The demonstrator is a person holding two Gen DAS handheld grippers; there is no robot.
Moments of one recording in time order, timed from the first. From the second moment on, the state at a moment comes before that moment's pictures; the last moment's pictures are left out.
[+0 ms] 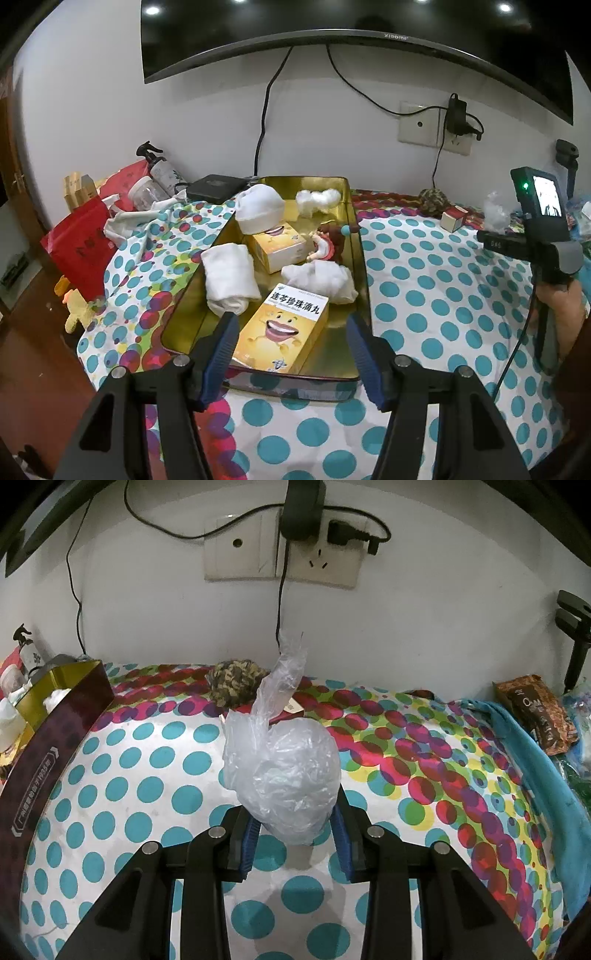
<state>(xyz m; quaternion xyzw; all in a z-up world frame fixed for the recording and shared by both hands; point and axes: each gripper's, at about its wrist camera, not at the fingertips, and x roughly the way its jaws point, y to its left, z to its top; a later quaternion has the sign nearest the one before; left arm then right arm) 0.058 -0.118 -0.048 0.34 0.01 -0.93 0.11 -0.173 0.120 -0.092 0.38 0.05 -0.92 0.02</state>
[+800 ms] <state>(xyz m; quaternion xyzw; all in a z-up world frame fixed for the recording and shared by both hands) 0.075 -0.179 -0.044 0.33 0.06 -0.93 0.17 -0.072 -0.068 -0.018 0.32 0.08 -0.89 0.32</state>
